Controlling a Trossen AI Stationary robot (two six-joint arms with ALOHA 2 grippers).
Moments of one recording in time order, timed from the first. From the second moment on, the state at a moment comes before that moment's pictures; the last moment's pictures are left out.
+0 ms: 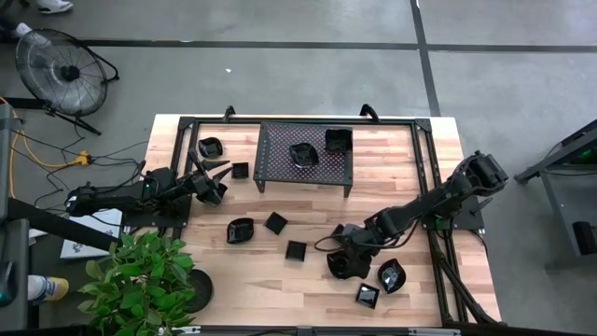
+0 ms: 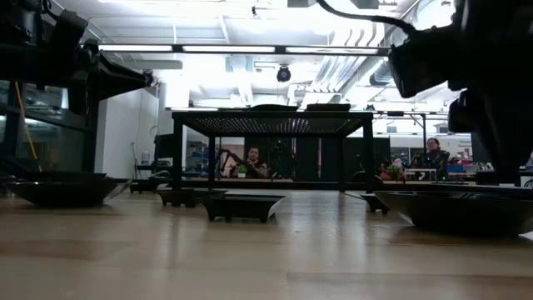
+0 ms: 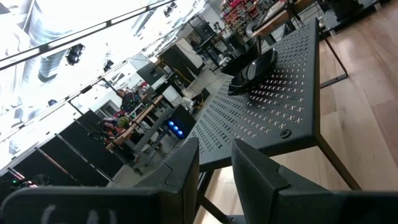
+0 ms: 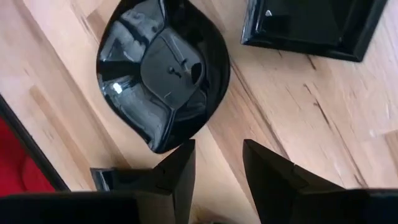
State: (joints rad) left arm 0.07 0.01 0.01 0.06 -0.43 0.74; right arm 0.42 1.62 0.97 -0.62 -0.17 0.99
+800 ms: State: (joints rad) left arm 0.07 0.01 0.01 0.06 -0.43 0.74; right arm 0.41 1.71 0.97 -0.54 -0.16 0.99
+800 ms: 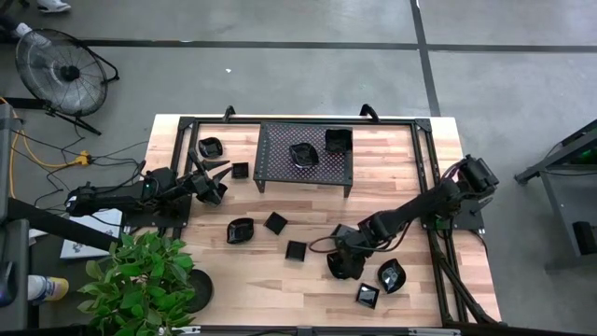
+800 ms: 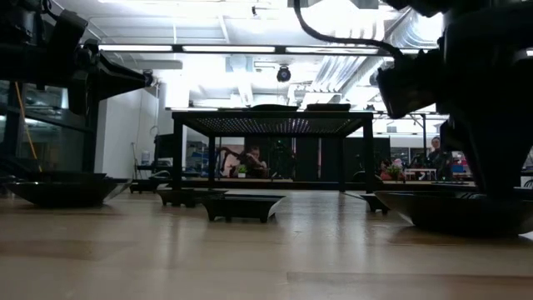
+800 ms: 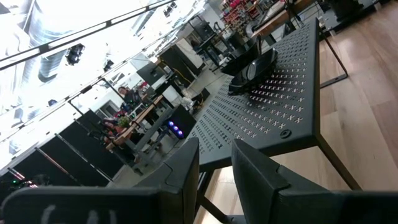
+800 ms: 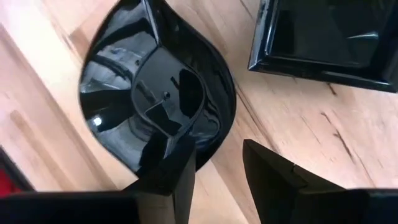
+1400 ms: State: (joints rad) left arm 0.07 0.01 0.01 0.06 -0.43 0.74; right arm 0.40 1.71 0.97 -0.52 -0.19 0.96
